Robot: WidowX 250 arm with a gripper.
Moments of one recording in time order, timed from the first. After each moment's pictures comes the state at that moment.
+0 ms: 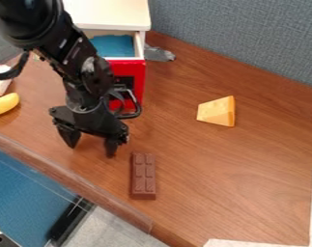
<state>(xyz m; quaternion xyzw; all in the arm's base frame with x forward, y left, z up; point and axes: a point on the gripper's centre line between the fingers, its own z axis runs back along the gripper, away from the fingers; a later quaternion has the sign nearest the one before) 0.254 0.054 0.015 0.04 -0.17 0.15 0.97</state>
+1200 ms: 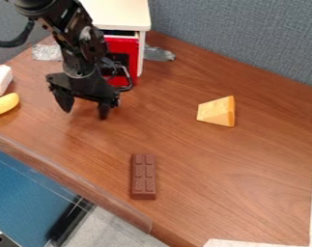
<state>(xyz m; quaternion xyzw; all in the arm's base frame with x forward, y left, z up) 0.297 0.106 0.022 0.07 -0.19 0.18 0.96</state>
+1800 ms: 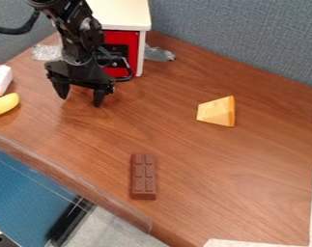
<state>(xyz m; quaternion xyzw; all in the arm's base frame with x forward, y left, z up) 0.318 0.133 0.017 0.10 -0.19 0.19 0.96</state>
